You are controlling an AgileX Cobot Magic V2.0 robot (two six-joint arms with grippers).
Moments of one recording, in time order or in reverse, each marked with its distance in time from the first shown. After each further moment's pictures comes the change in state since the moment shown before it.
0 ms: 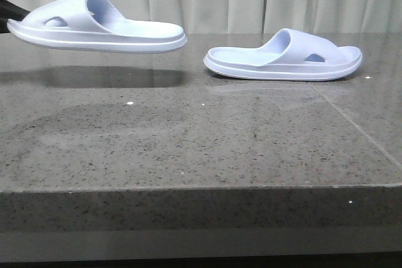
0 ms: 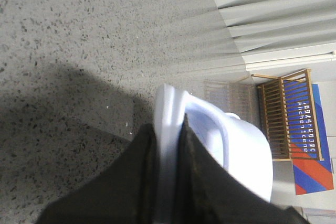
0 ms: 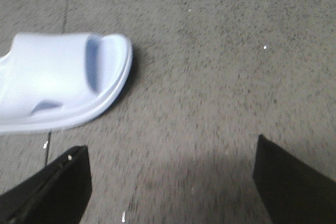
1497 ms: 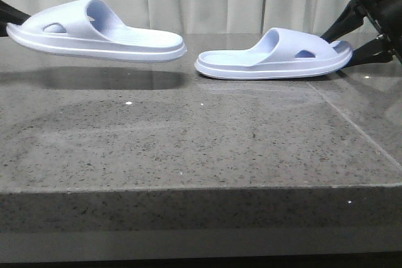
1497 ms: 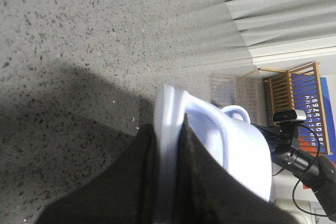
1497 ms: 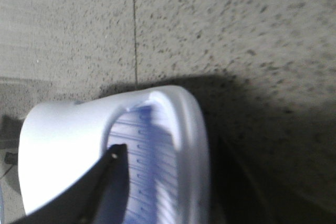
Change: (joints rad) left arm 0.000 0.000 0.000 0.026 0.000 0.002; right arm -0.136 0.944 -0.737 0.963 0.596 -0.632
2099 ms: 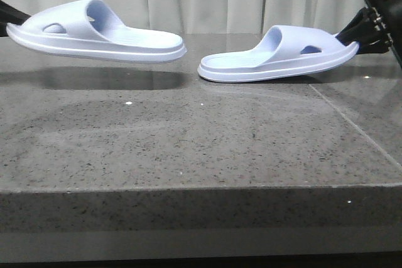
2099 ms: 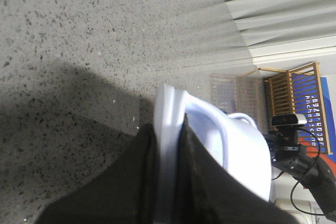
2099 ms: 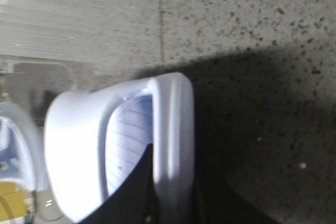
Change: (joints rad) left arm 0.000 0.000 0.000 0.002 0.000 0.000; right arm -0.072 0.003 0.004 0.110 0.174 -0.054
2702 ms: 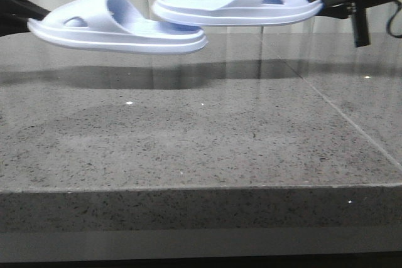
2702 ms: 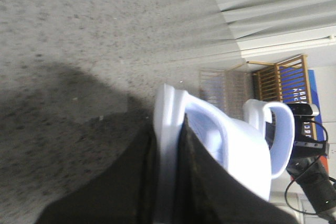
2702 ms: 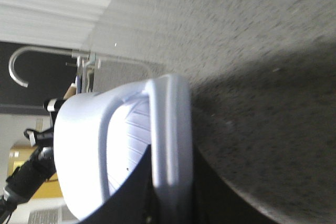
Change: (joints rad) left arm -0.089 0.000 0.000 -0.075 -0.023 0.000; right arm 0.135 -0.014 0.002 0.251 0.027 -0.043
